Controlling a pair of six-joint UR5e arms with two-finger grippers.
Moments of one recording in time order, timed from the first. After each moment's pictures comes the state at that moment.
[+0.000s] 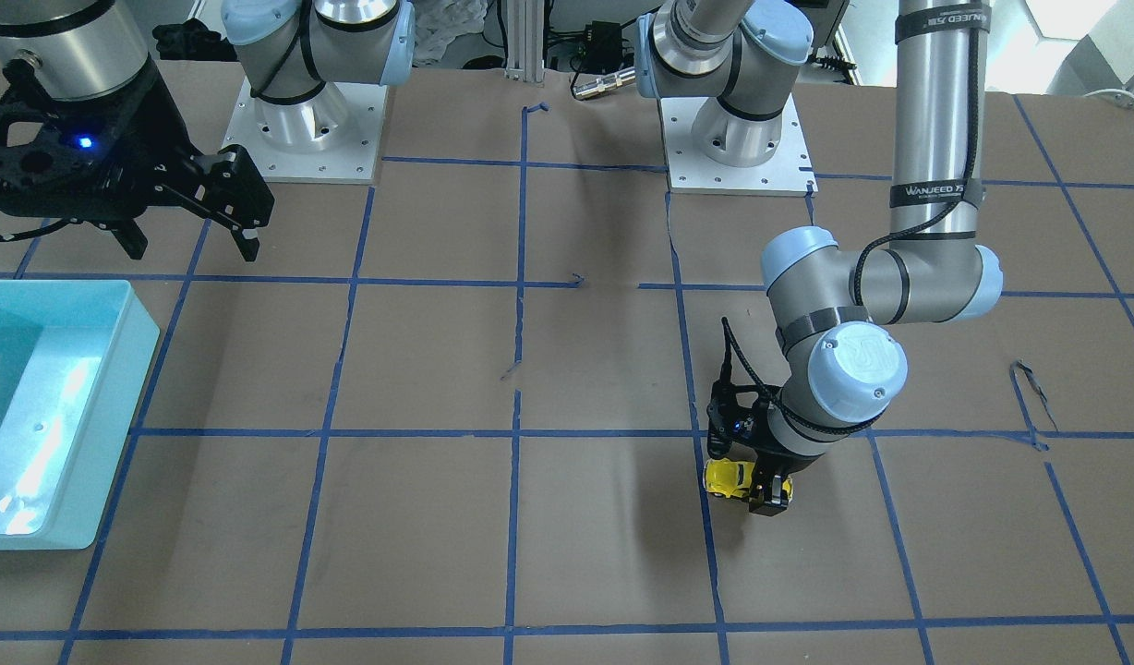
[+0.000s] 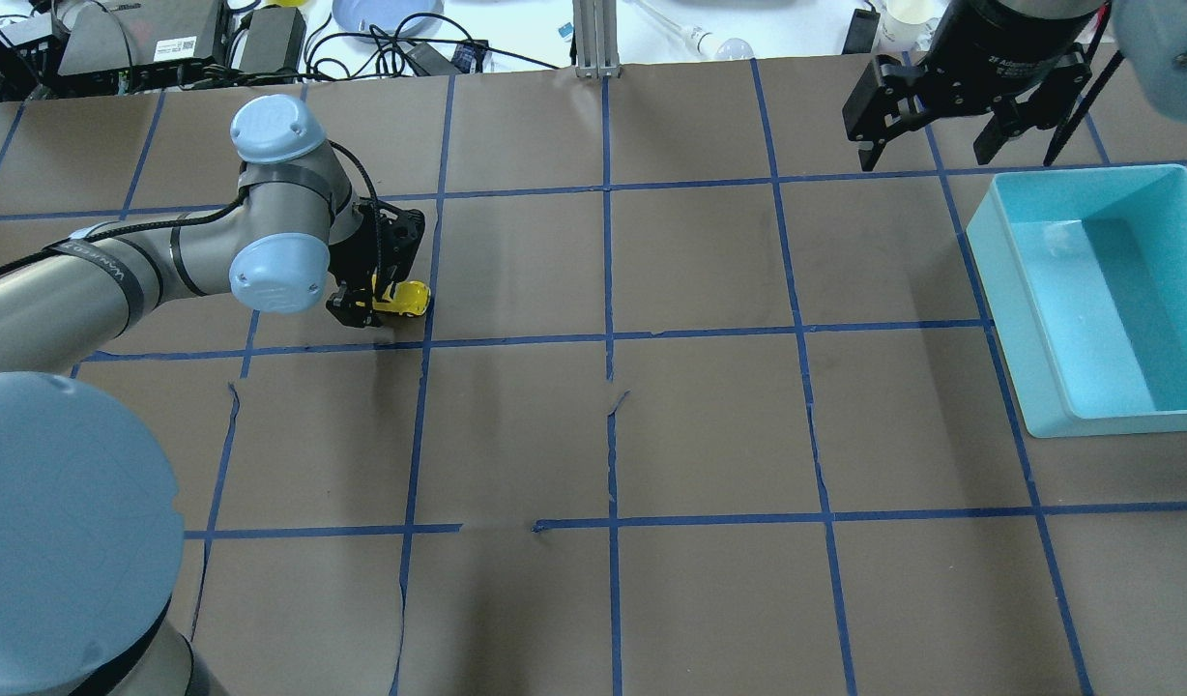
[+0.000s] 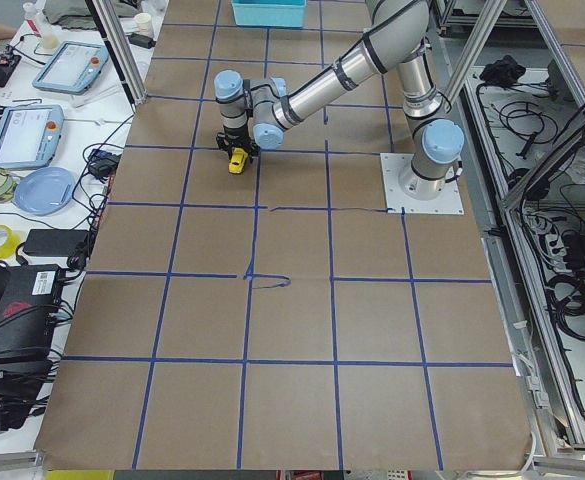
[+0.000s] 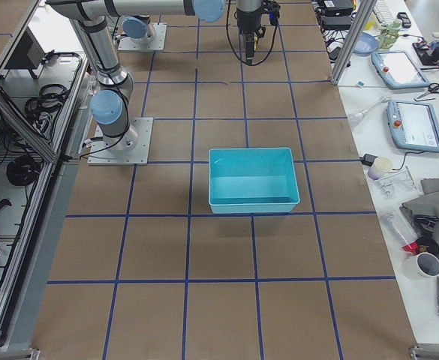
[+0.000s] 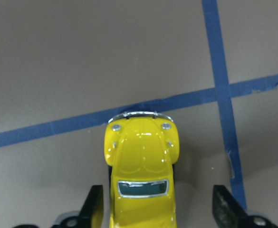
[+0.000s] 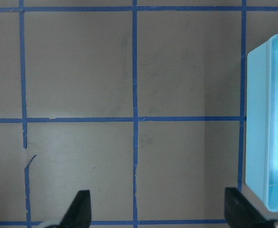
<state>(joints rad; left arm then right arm) -1.48 -2.08 -1.76 -0.90 1.59 1.86 1.53 -1.55 1.50 -1.61 -1.58 -0.05</state>
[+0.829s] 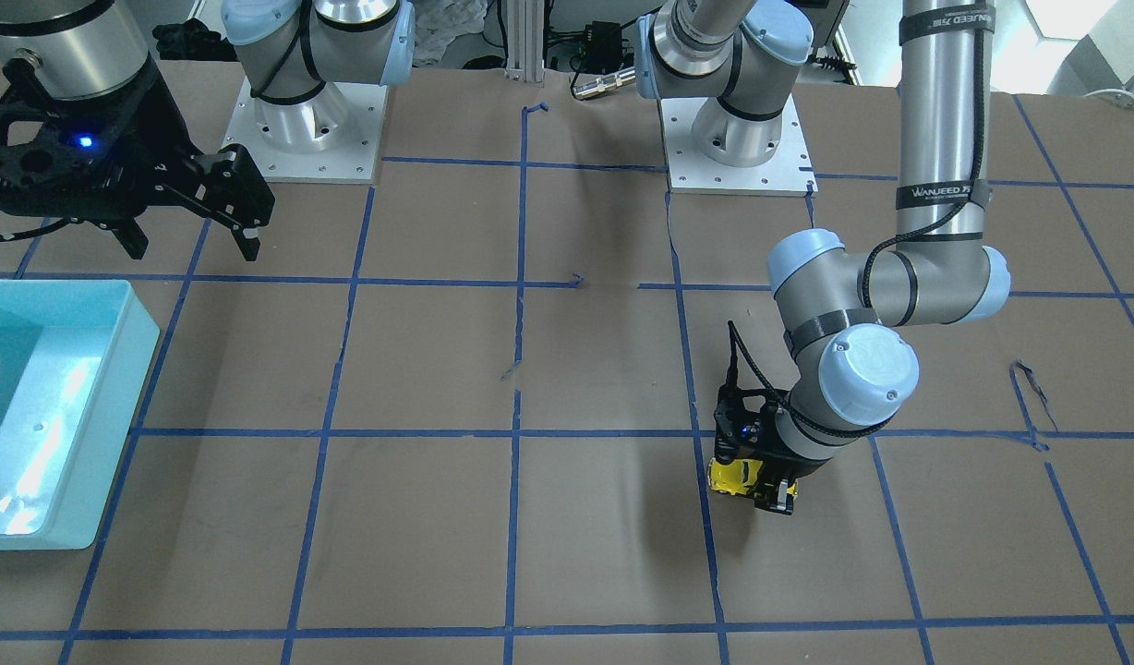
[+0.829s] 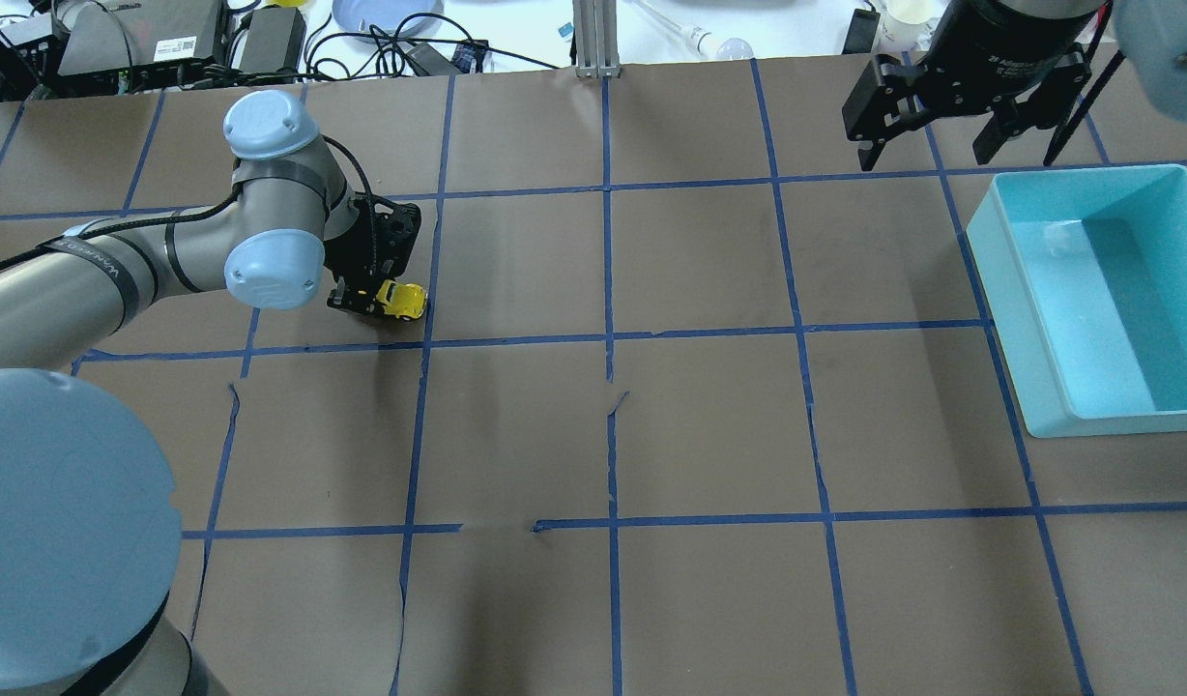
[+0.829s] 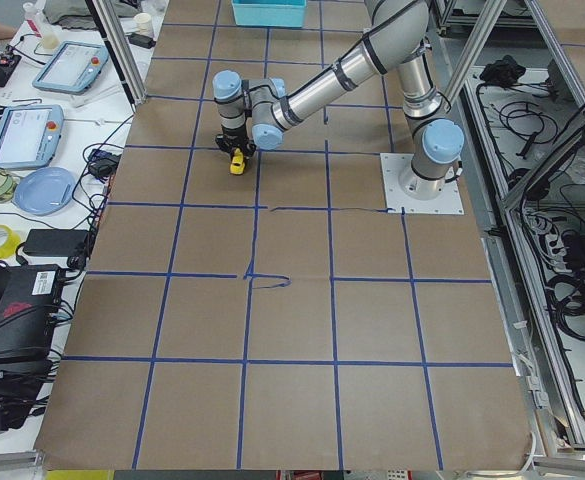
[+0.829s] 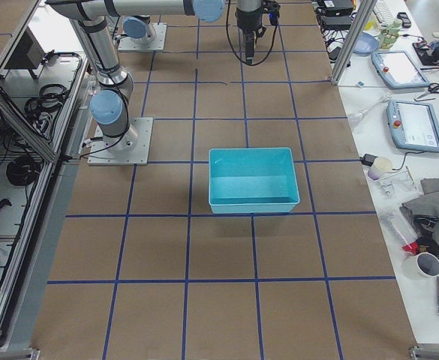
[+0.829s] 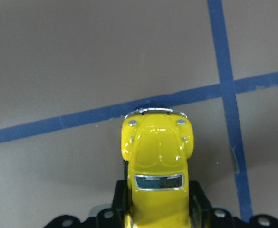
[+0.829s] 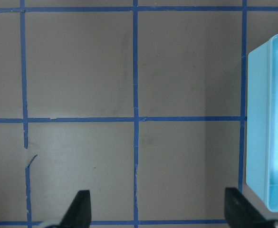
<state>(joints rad) -1.47 -2.08 -1.74 -0.89 1.58 1.86 1.53 -1.55 1.50 -1.61 -1.57 -0.05</state>
